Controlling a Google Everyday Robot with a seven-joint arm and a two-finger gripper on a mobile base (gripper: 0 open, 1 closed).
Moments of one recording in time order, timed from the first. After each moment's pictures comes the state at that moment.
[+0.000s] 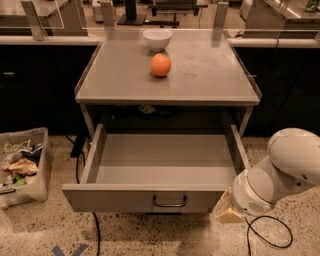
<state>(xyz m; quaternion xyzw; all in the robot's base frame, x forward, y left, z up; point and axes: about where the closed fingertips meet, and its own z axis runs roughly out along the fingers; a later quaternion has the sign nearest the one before) 0.379 -0.169 0.682 -0.57 0.80 0.17 0.13</state>
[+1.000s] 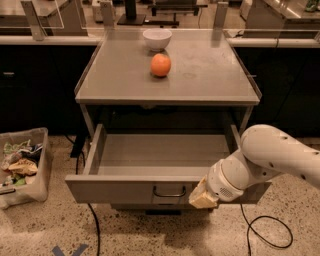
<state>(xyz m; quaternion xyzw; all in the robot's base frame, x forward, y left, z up) 0.434 -0.114 0.661 -0.56 0.79 0.20 0.17</state>
